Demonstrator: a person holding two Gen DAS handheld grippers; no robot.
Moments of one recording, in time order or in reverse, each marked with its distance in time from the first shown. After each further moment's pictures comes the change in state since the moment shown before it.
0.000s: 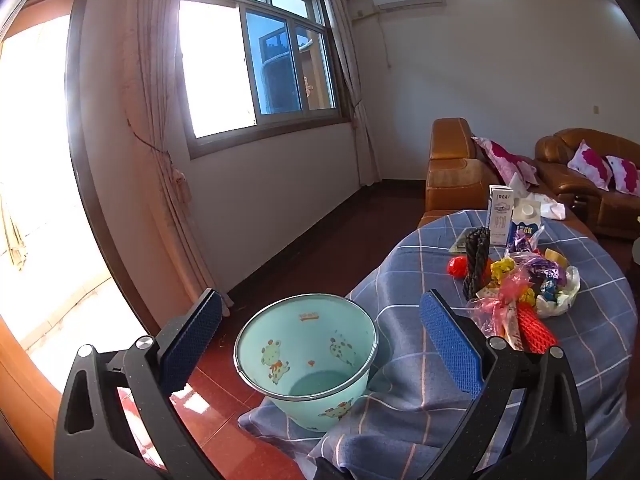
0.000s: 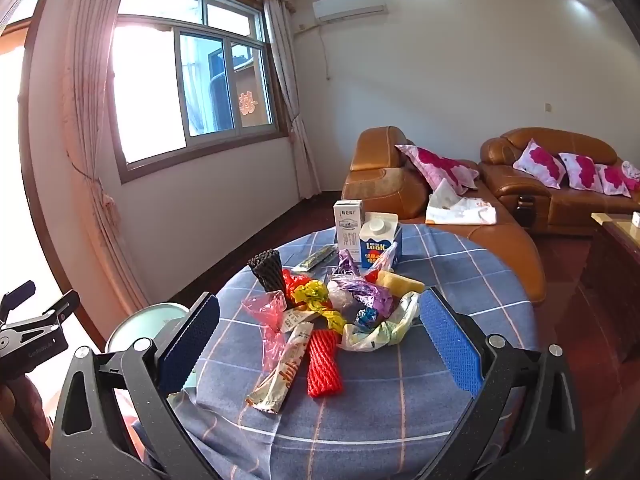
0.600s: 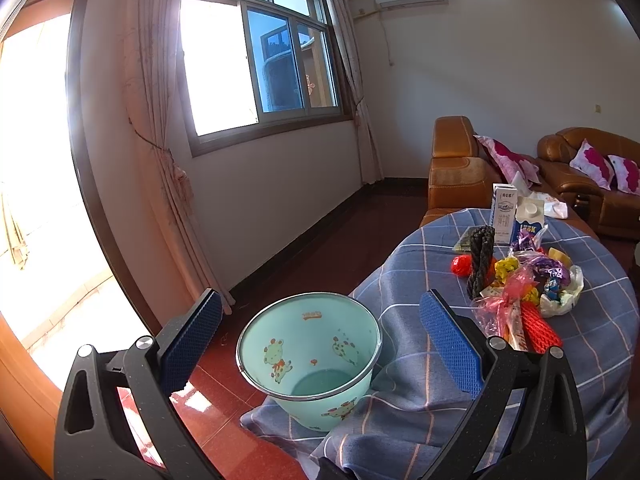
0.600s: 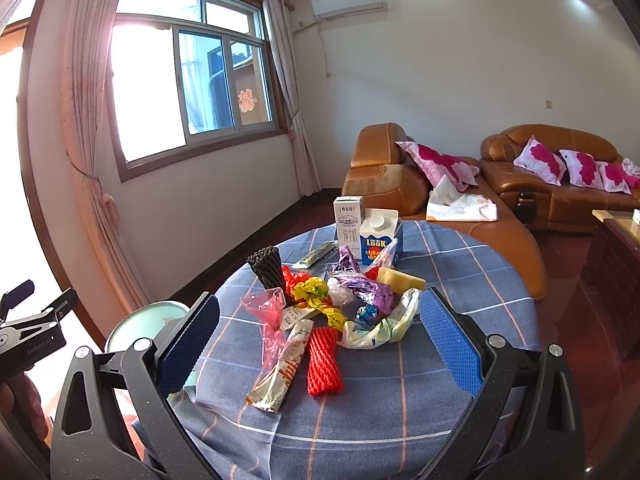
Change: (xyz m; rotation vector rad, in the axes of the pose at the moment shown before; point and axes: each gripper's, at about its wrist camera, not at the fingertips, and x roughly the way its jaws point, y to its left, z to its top) left arm 0.007 -0.003 -0.003 0.004 0.011 0.013; right arm 0.003 -0.003 -0.002 0.013 0.008 0.004
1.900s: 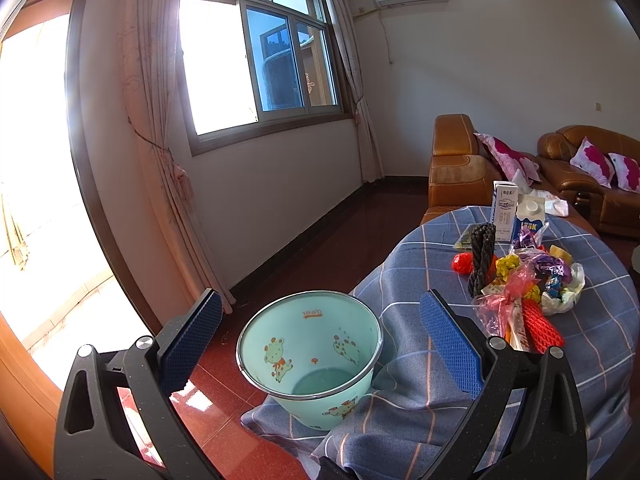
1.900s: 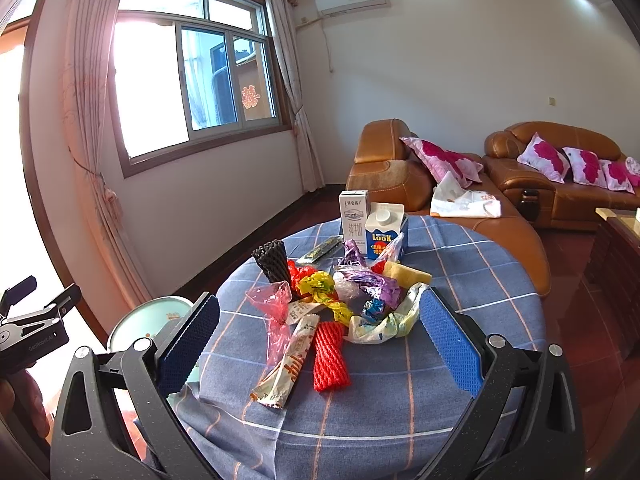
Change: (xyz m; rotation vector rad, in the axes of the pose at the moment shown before) left arm 0.002 0.002 -0.001 0.000 0.004 0.001; right arm 0.007 0.001 -0.006 0.002 0.015 0.009
